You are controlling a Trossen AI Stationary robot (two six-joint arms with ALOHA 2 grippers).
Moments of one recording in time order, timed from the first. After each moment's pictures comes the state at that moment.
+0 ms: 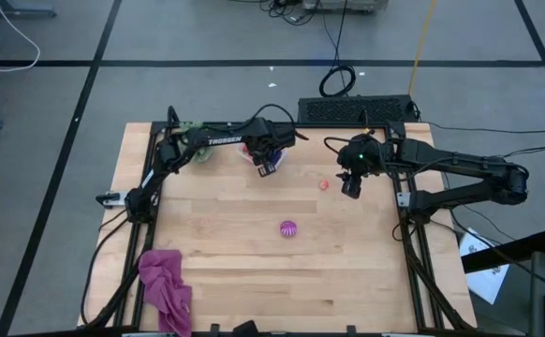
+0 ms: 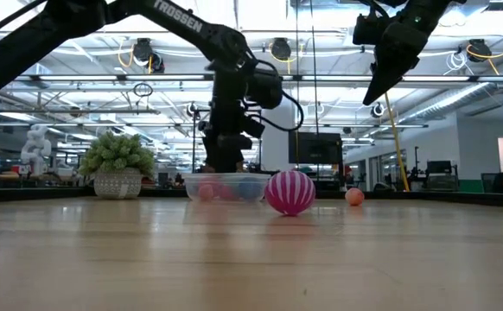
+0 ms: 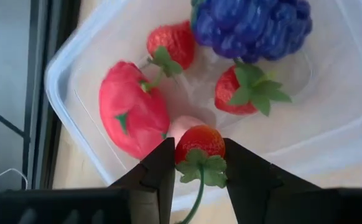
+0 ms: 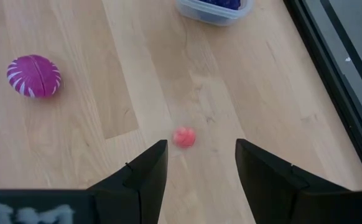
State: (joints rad) left arm 0.39 2.24 1.89 -1.20 -0.34 -0.05; right arm -0.28 1.10 0.96 -0.83 0.10 -0.01
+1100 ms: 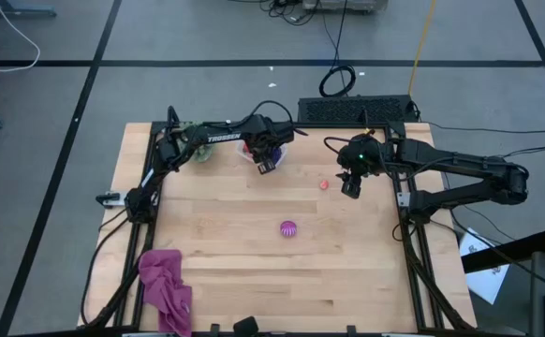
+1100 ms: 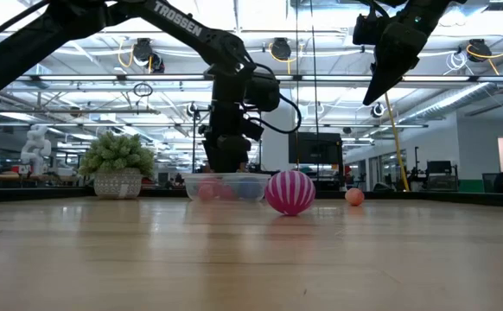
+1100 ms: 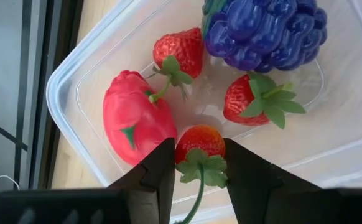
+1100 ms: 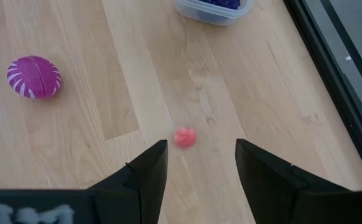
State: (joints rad) left arm 0.42 2.24 1.89 -1.17 -0.31 -0.01; right arm -0.28 1.10 0.96 -0.83 0.10 0.00
